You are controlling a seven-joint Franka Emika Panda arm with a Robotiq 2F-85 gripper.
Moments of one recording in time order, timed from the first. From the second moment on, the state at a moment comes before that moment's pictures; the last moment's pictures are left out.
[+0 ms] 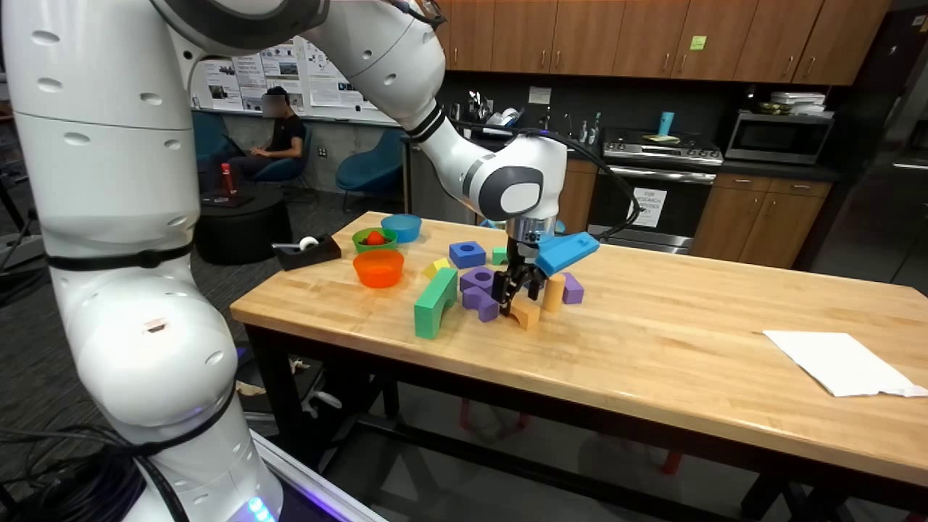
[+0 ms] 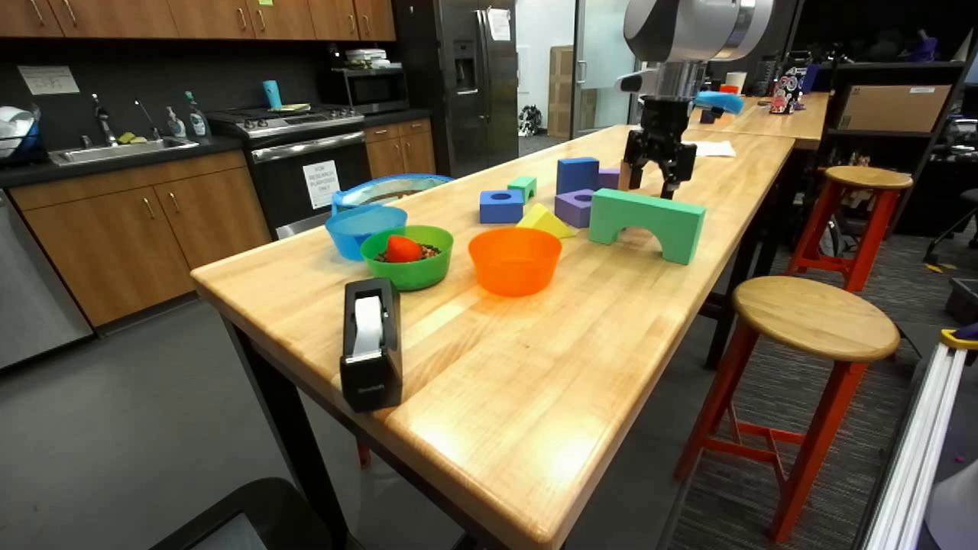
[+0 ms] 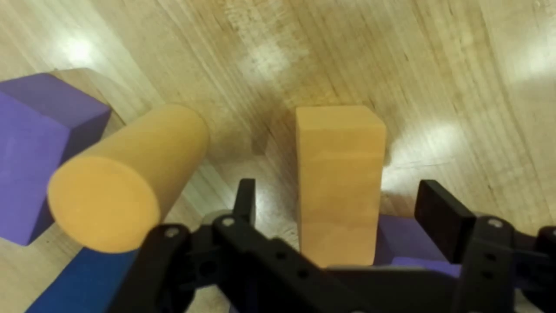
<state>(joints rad) -0.25 0.17 -0.21 -2.21 0.13 2.42 -1.76</state>
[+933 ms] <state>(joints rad) -0.25 0.16 -0.21 -2.21 0.05 2.46 -1.63</state>
